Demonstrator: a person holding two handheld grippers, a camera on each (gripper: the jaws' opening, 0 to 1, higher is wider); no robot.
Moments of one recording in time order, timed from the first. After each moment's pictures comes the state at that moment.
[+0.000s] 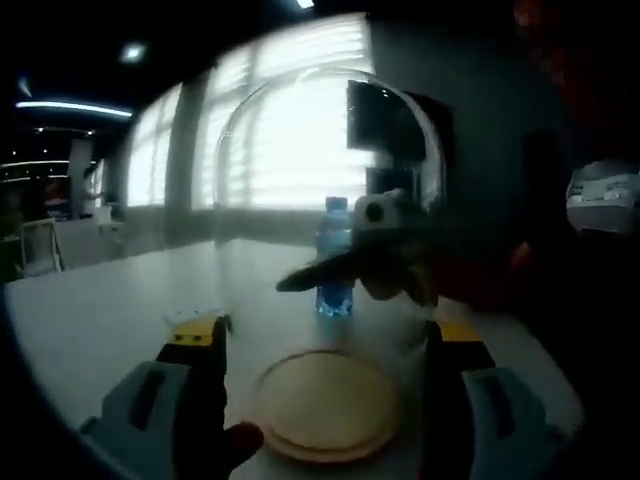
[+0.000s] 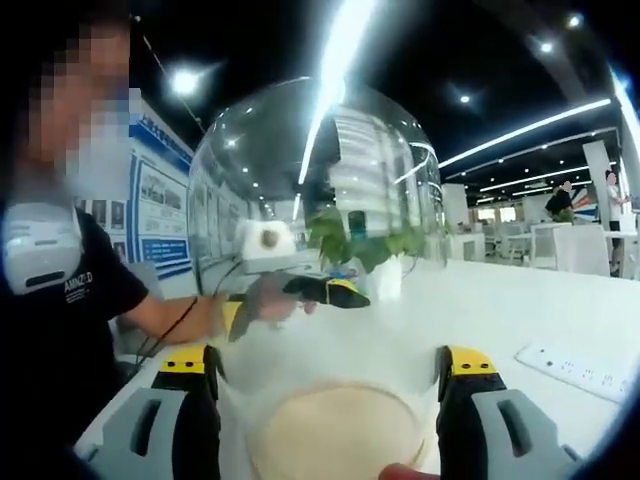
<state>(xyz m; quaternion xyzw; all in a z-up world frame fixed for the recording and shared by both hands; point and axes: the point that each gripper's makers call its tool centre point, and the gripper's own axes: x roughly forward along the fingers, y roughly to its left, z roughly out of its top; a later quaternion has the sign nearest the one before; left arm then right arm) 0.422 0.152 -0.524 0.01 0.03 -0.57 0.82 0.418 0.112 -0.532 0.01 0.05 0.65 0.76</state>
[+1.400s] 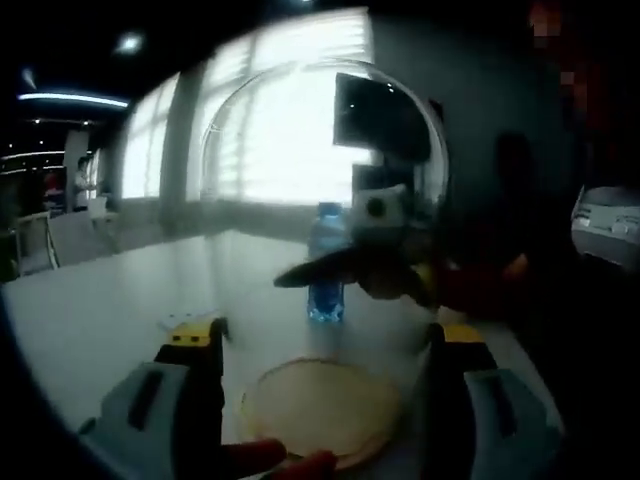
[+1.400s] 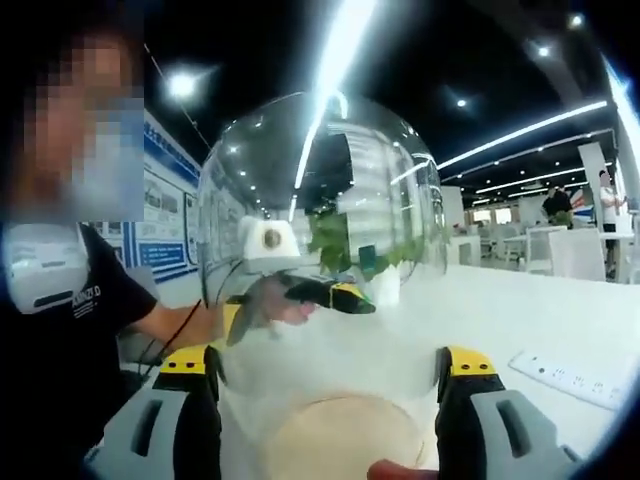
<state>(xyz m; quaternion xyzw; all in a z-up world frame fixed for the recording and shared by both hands) 0.414 0.136 -0.505 0.02 0.06 -0.57 0.82 0.410 0.104 -0.511 0.01 0.05 0.64 0.77</state>
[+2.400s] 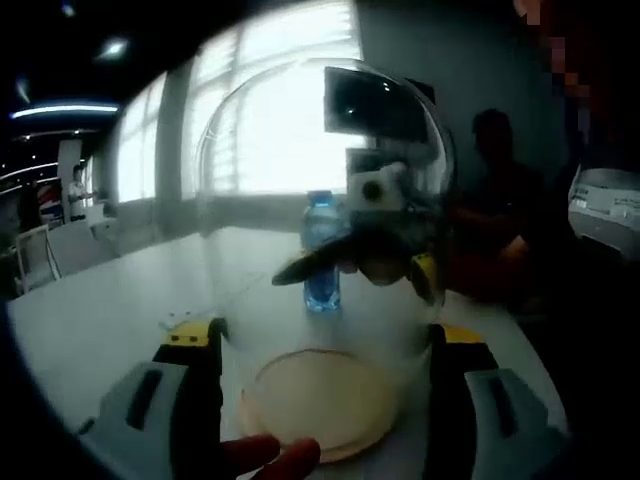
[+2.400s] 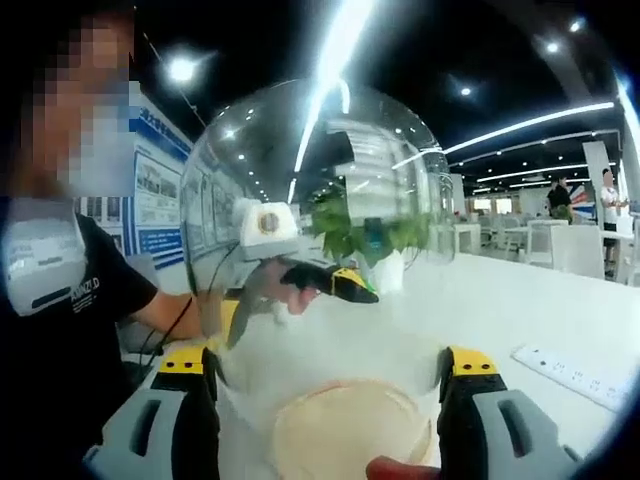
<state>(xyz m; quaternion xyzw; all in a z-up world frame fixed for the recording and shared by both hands) 0.407 0.138 -0.512 0.05 0.06 -0.58 0.81 0.400 0.109 -0.518 -0.01 0.07 0.64 0.77</state>
